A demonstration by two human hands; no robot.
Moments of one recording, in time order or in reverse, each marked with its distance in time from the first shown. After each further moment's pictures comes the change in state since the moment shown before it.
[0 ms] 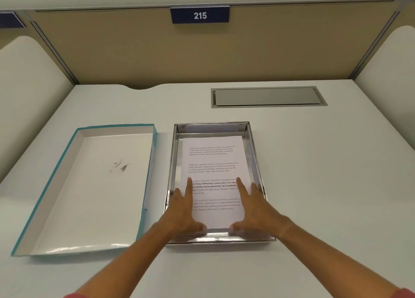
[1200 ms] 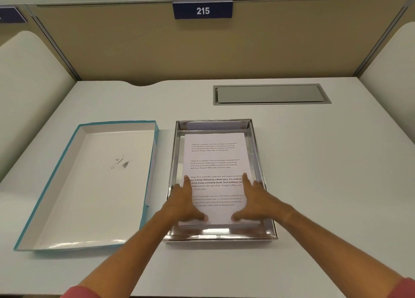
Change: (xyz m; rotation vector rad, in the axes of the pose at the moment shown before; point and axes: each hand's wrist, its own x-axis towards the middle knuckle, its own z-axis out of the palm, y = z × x) left_hand 0.011 0.005 -0.015 -0.086 0.014 -0.080; right_hand 0.014 -0.002 -0.018 0.104 -0.079 0.068
